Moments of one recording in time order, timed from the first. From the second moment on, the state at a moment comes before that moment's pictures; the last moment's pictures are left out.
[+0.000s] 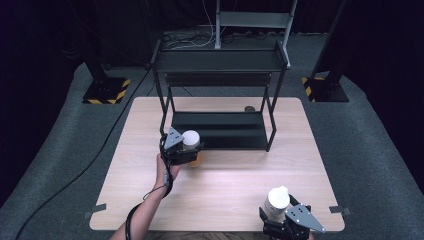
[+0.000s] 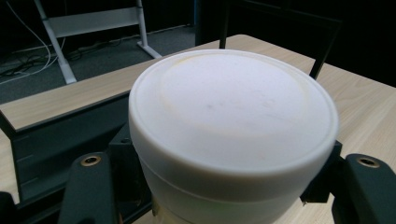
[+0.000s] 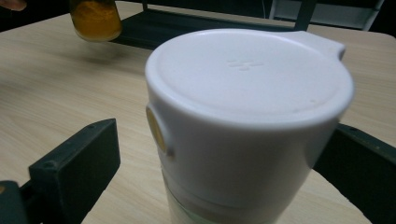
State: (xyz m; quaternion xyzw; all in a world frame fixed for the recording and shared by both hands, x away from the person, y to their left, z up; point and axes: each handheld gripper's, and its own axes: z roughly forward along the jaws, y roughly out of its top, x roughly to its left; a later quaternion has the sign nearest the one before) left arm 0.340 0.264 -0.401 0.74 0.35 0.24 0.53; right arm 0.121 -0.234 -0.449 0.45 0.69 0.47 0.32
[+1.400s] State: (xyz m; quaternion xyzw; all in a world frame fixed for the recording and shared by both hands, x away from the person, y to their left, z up) left arm 0.358 0.285 -0.344 0.74 0.32 0.25 0.54; right arm 0.118 -0.236 -0.446 0.45 0.69 0.46 0.33
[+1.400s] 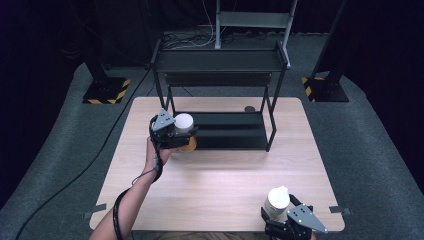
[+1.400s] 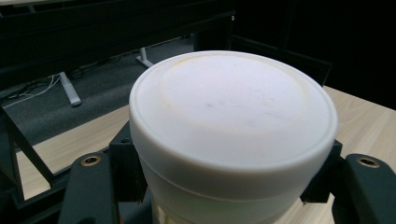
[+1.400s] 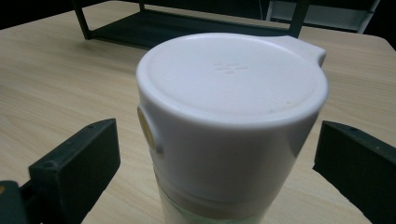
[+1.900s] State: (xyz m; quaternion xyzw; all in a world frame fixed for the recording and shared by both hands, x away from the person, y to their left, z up) left arm 0.371 0.285 -0.322 0.74 0.31 0.24 0.54; right arm 0.118 -0.236 -0.446 0.45 0.69 0.46 0.33
